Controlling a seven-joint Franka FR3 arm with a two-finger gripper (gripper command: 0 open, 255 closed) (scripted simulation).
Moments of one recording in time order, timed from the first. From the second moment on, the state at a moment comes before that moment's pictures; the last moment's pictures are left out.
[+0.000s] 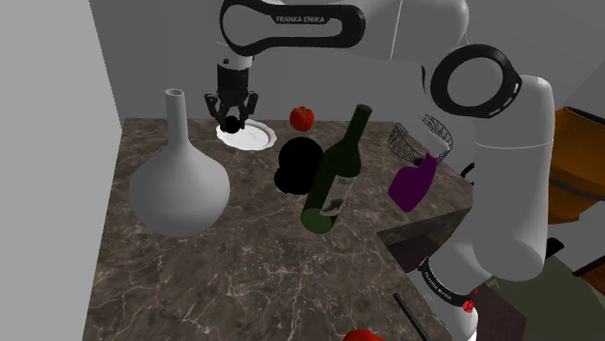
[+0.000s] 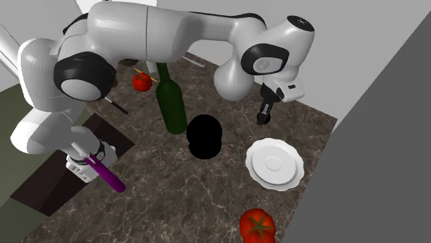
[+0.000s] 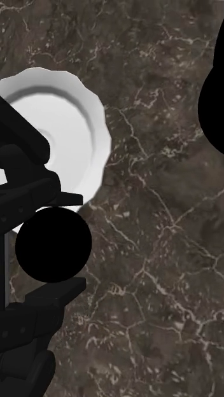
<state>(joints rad) 0.22 0.56 0.29 -1.28 -0.13 1.75 0.54</state>
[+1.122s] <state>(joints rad) 0.12 0.77 0.23 -1.02 -0.15 1.69 0.36</state>
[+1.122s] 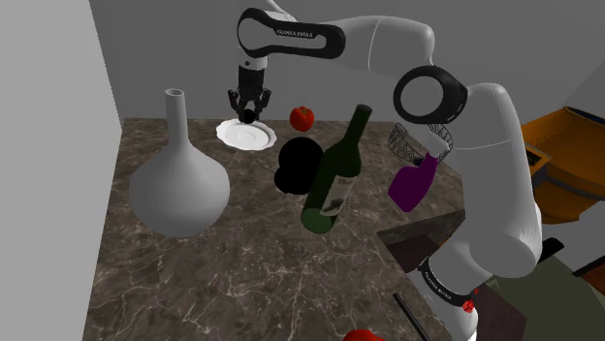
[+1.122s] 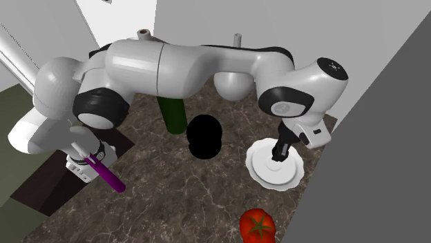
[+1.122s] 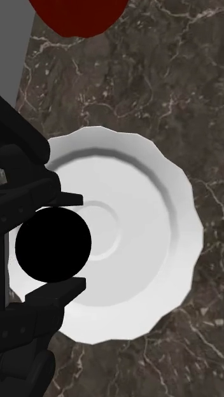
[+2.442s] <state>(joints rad) 0.11 0.77 0.23 -1.11 -0.15 1.79 0.37</state>
